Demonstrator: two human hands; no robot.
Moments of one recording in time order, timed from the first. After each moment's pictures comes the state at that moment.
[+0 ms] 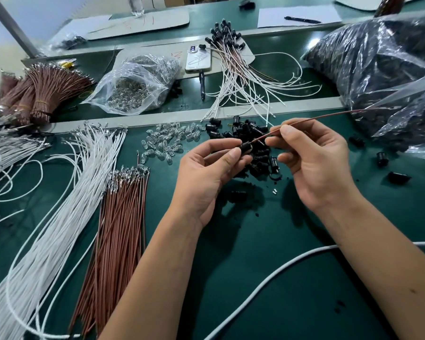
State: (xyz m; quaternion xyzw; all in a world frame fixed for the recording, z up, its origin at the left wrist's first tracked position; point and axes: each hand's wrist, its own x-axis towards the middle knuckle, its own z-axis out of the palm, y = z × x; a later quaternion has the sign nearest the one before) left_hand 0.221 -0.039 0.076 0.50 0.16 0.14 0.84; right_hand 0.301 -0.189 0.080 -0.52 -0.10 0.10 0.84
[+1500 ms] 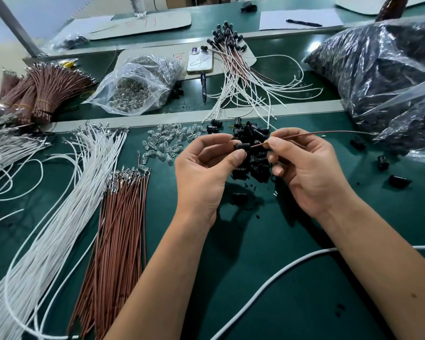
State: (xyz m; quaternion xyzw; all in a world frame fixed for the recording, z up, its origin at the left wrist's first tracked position) left_hand 0.224 -0.042 0.066 0.57 0.15 0.26 0.77; right_hand 0.304 -0.186 0.070 -0.51 -0.09 0.18 0.84
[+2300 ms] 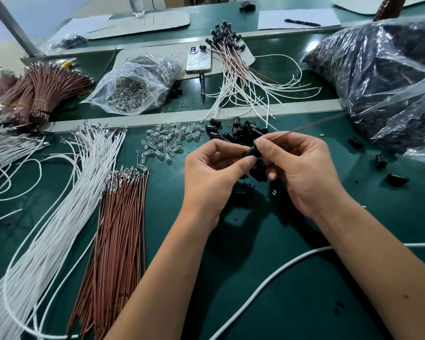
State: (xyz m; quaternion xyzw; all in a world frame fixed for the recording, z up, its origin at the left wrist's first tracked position) left_hand 0.224 -0.050 0.064 0.61 0.13 0.22 0.75; right_hand 0.297 -0.181 0.070 -0.58 -0.16 0.13 0.79
